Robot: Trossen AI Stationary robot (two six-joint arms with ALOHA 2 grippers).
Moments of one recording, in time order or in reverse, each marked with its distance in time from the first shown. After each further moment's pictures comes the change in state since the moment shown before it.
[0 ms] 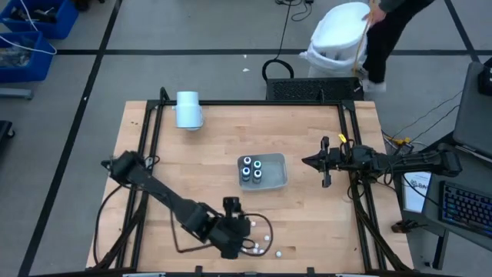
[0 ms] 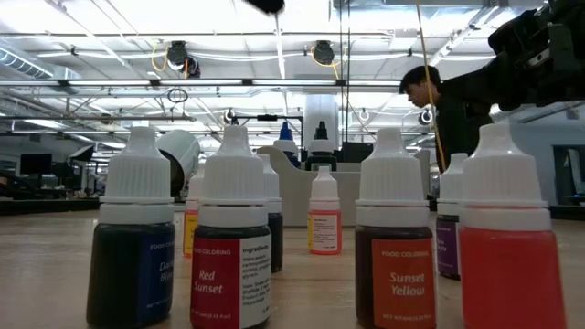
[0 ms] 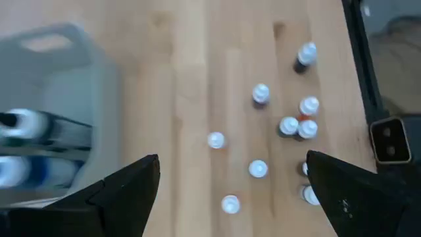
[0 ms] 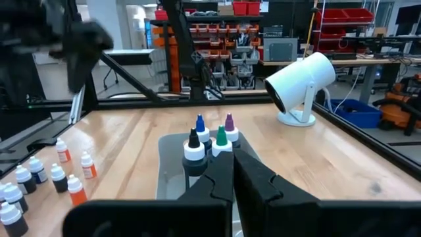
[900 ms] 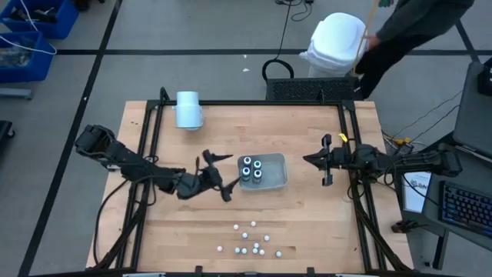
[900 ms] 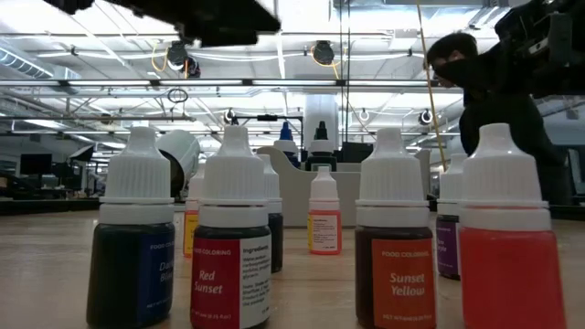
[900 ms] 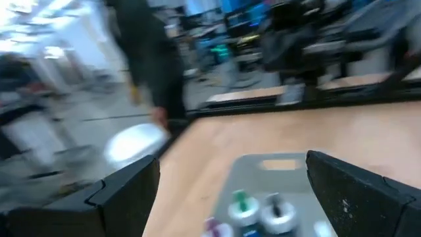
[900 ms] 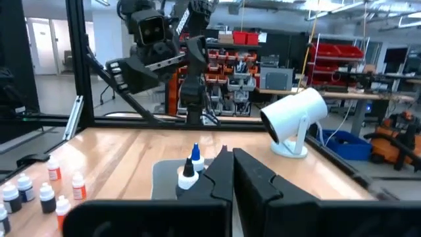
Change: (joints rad) left arm 0.187 -0.499 -1.036 1.493 -0.454 0.610; right arm -0.001 0.000 0.000 0.101 -0.001 -0.070
